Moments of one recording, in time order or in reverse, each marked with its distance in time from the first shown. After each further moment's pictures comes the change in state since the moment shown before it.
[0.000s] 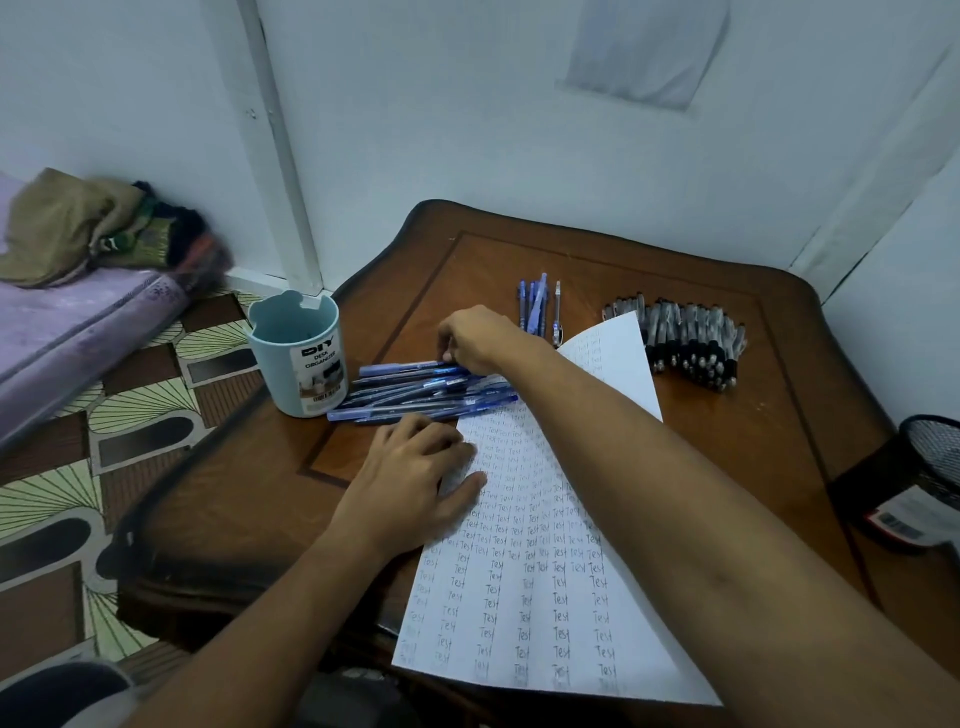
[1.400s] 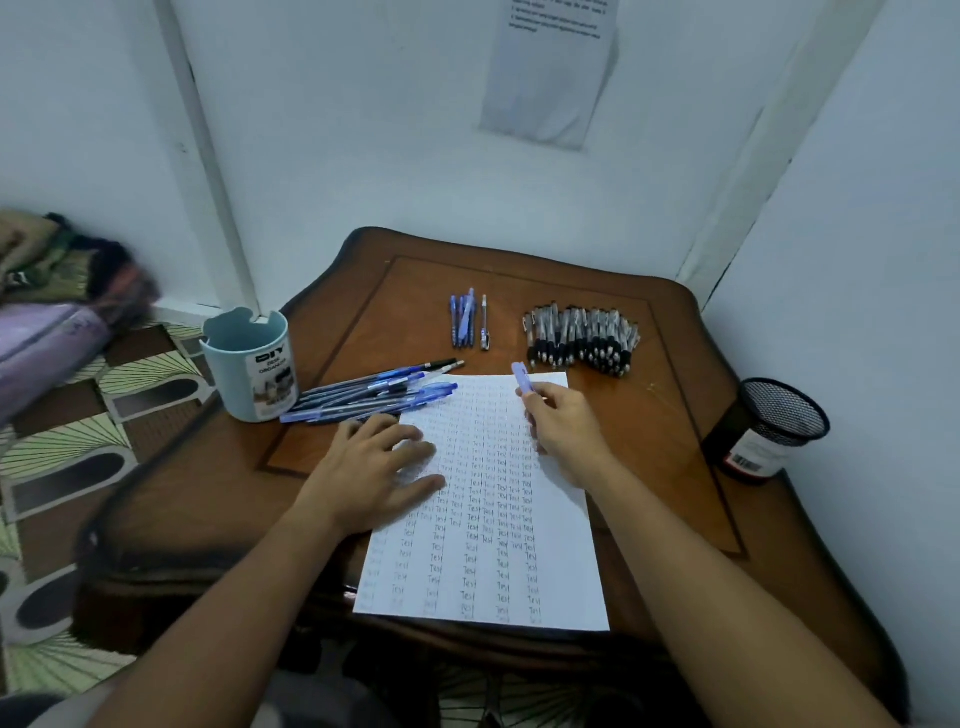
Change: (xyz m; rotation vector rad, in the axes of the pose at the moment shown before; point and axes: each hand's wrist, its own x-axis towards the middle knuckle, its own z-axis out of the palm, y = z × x) left_hand -0.001 0.000 0.001 0.058 -0.044 0.160; right_hand -0.193 0.052 0.032 1.048 0.493 0.489
